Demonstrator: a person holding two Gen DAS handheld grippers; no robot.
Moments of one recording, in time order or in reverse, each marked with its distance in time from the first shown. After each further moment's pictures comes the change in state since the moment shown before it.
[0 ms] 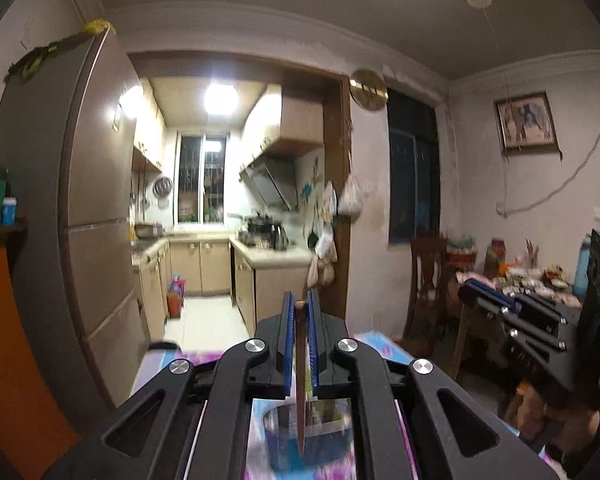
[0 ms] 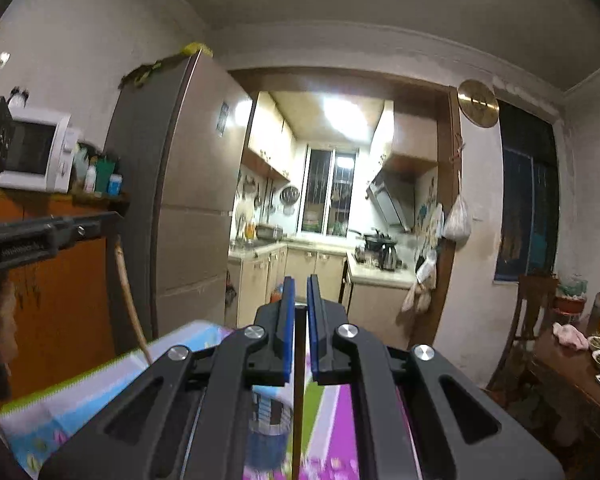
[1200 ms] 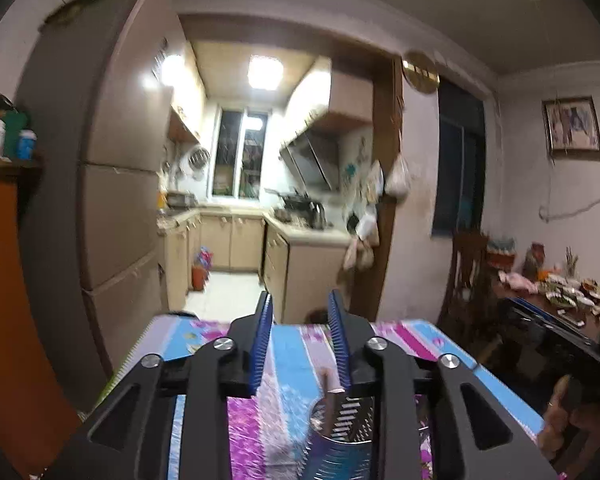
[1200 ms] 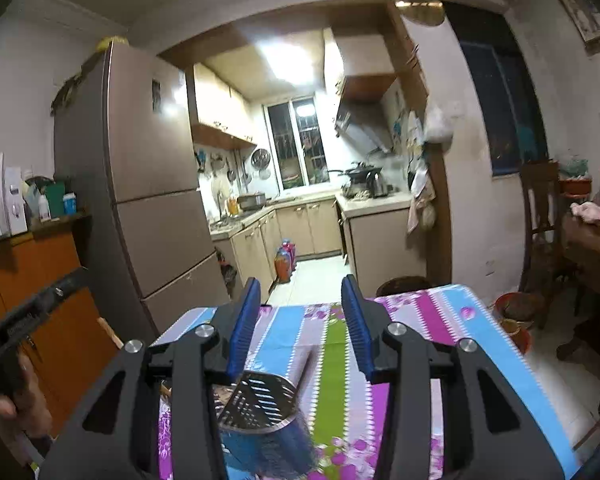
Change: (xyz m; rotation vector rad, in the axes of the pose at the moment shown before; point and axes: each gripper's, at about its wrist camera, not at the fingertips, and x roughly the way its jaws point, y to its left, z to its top) left arm 0.084 0.060 -0.088 -0.091 0.043 0.132; right arm 0.071 -0.042 -0.092 0.311 0.153 -0.048
